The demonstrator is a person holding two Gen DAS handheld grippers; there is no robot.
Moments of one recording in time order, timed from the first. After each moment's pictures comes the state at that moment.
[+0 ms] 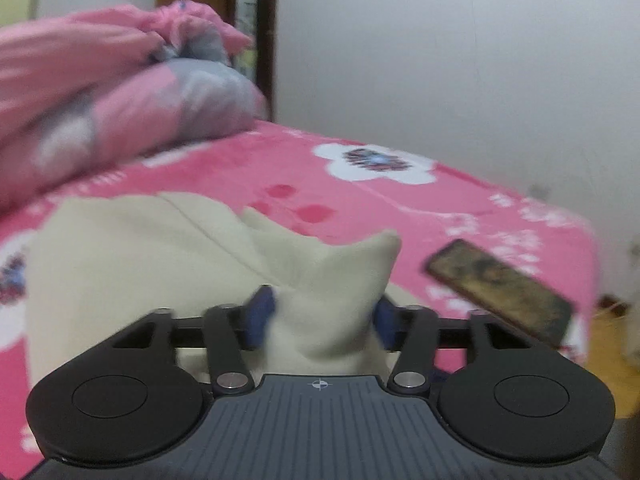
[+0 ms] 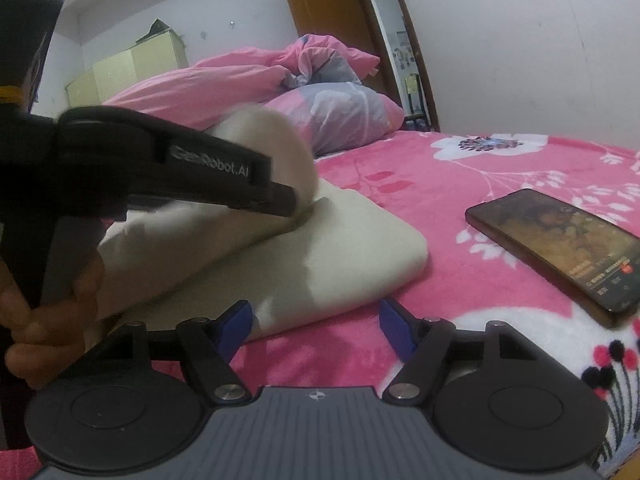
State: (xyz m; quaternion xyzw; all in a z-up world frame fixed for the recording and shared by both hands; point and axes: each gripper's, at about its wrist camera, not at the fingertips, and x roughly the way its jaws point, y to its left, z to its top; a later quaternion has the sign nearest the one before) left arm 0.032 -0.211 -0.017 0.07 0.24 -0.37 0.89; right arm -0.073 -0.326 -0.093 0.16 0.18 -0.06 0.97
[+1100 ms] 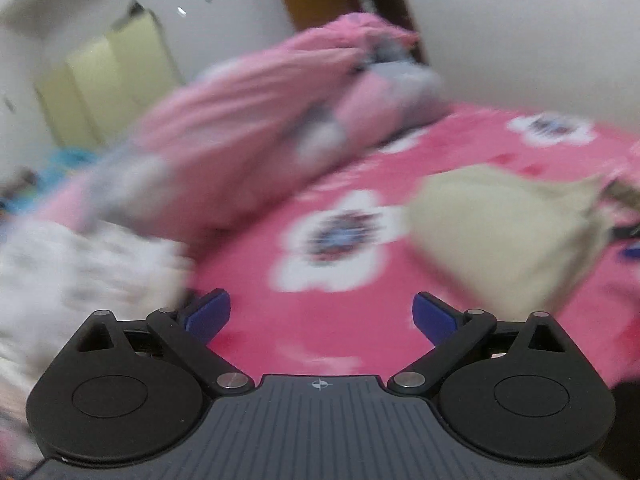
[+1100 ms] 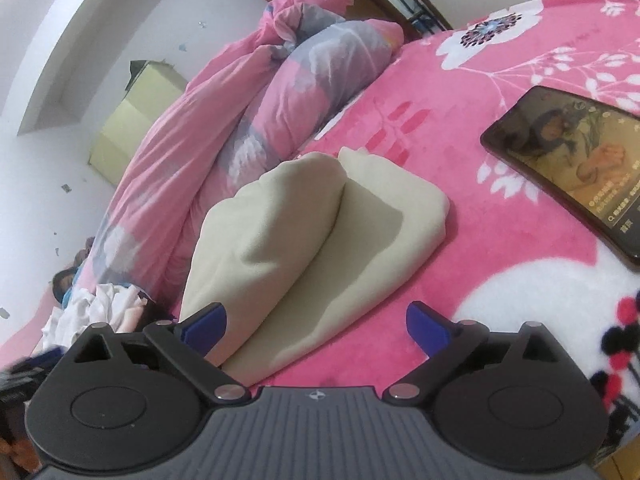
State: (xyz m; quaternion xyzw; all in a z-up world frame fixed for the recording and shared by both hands) left arm -0.022 0.013 0.096 0.25 0.23 -0.09 0.94; right arm -0.072 -0.381 -0.074 0.39 0.24 0.06 0.89
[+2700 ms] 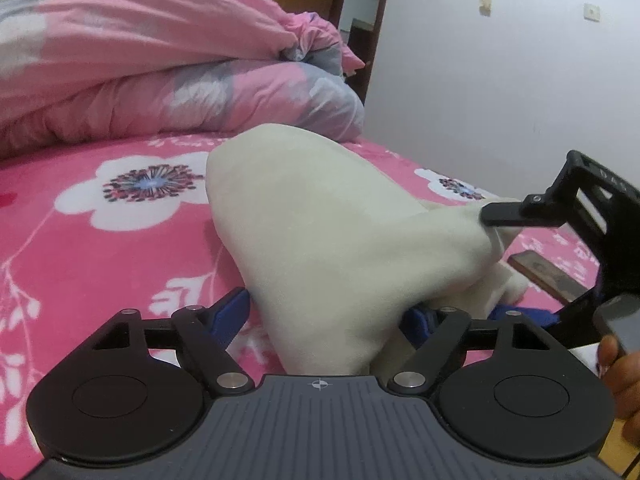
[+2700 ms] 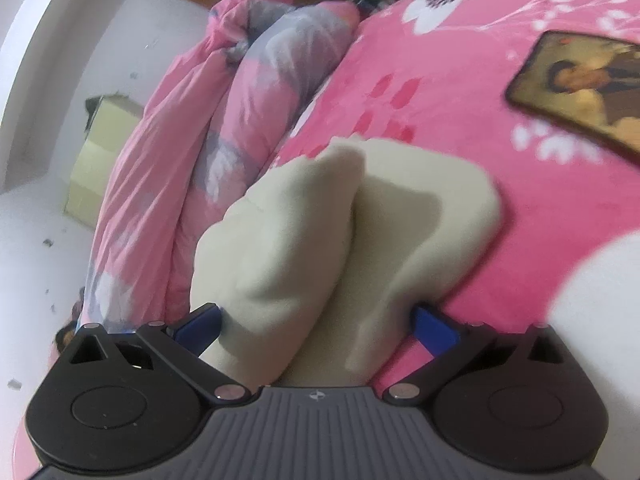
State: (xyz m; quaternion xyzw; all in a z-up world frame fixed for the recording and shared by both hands) left arm 0.020 -0.093 -0.058 -0.02 0.25 -0.27 0.93; right arm -0.030 -0.366 -0.071 0.48 0.25 0.00 0.84
